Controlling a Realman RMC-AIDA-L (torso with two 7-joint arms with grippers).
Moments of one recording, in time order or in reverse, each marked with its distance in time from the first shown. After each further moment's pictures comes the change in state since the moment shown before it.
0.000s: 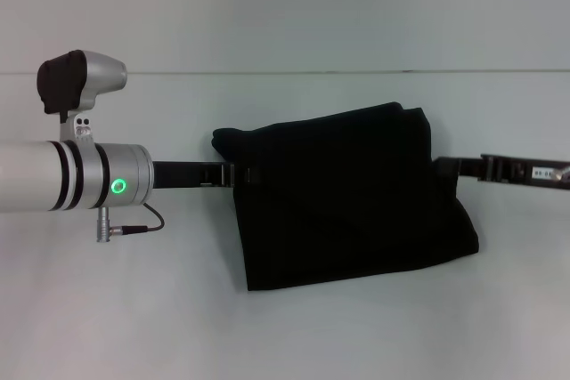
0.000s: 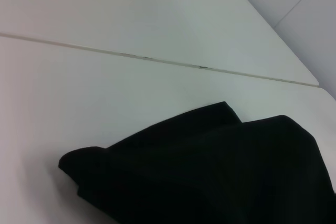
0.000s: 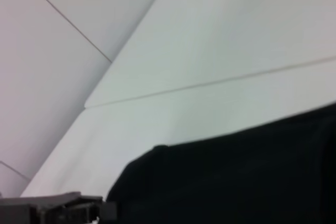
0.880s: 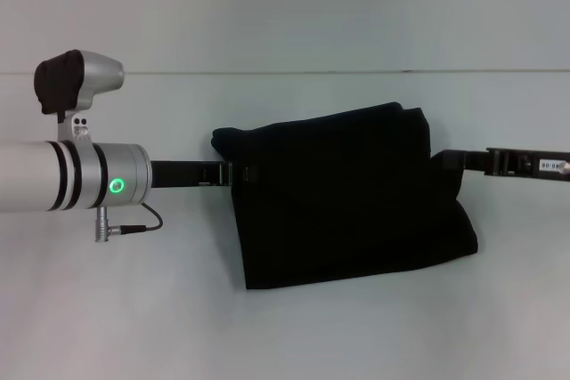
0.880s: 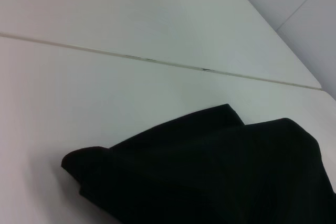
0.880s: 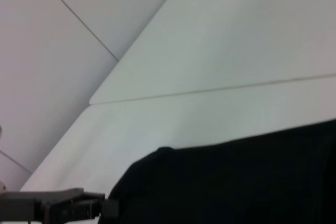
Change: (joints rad) left arm 0.003 0.000 -0.005 0.002 0.000 -0.003 -0.003; right arm -0.003 -0.008 -0.034 -0.047 0.010 -0.028 0.008
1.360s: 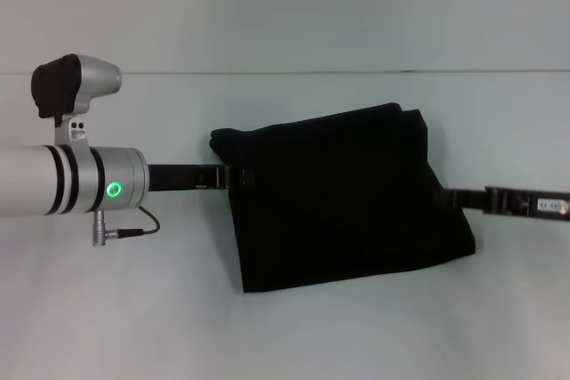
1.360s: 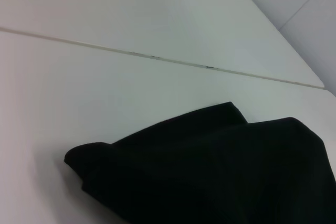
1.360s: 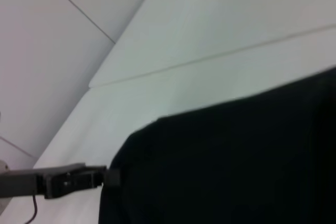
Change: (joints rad) left arm 0.009 0.000 0.000 0.000 0.000 -0.001 0.003; right arm -0.052 0.014 -0.014 0.041 -0.002 -0.008 0.004
